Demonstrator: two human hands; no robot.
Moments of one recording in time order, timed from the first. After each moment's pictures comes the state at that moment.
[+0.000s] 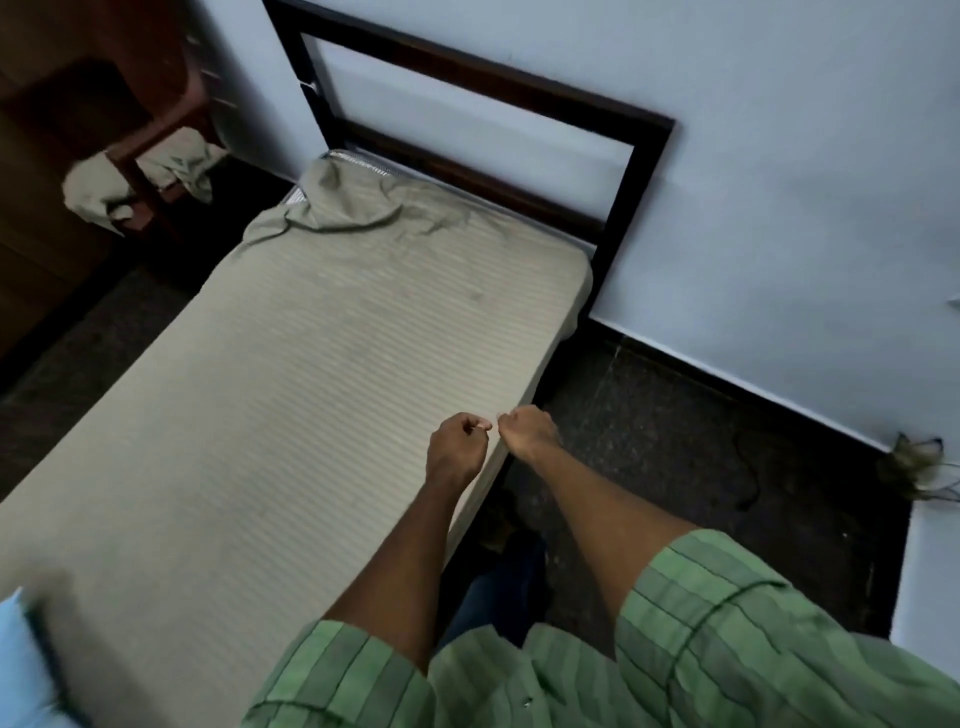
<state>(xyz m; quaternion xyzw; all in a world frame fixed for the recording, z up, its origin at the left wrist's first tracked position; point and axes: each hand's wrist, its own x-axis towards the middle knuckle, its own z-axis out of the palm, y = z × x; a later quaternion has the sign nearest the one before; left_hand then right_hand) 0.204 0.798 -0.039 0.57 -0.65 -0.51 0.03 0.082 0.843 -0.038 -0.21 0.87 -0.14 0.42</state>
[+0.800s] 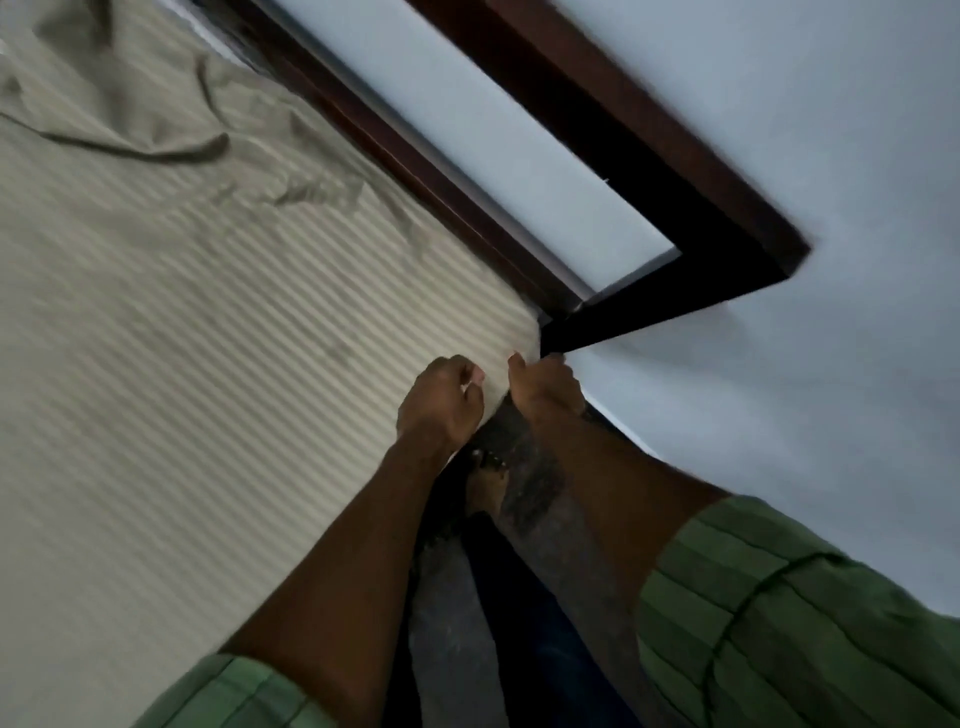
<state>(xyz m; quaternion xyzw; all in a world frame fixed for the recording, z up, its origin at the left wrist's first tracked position) -0.192 0.569 -0.233 0.53 -0.70 -0.47 0.01 -0.339 0.603 -0.245 -0.15 0.92 -0.01 0.37</state>
